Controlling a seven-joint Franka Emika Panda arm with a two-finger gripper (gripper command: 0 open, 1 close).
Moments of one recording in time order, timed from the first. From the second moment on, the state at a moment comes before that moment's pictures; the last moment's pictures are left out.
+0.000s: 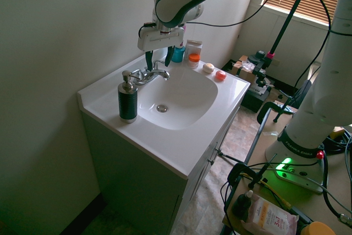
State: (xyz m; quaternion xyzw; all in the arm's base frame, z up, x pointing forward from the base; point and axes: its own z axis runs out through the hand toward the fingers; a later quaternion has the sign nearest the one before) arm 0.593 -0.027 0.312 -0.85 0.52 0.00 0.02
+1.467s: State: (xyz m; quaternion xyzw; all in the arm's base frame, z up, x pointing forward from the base) arm 0.614 -0.098 0.303 -0.89 0.45 -0.01 0.04
